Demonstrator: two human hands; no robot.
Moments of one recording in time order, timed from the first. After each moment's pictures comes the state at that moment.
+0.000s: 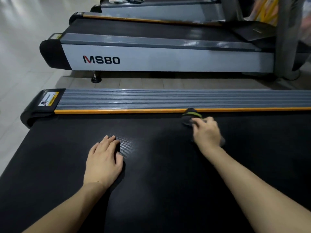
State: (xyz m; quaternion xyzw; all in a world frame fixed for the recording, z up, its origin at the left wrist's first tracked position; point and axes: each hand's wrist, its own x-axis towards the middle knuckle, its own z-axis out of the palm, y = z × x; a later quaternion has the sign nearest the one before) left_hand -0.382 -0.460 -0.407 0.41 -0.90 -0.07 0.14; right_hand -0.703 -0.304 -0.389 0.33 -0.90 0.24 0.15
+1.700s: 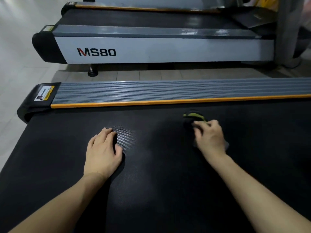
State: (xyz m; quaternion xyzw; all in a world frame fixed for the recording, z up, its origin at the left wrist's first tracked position) left_hand -0.383 -0.462 -0.408 0.41 -0.90 -0.09 0.15; right_hand -0.672 -0.259 -0.392 0.34 -0.90 0.26 0.12
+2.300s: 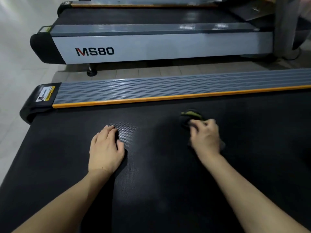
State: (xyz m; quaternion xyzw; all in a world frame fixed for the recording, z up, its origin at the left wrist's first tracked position) left_hand -0.384 -0.459 -0.406 0.41 -0.89 -0.10 0.16; right_hand -0.638 -0.263 -0.396 0.30 -0.90 0.27 0.14
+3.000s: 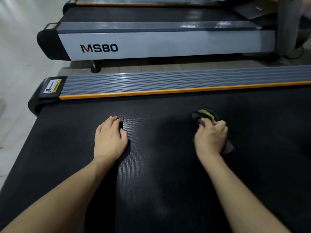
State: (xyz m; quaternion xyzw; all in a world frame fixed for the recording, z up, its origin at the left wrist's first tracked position) left_hand -0.383 -0.462 -0.409 0.41 -0.88 -0.12 0.19; right_hand -0.612 -0.249 -0.403 0.16 -0.94 0.26 0.16
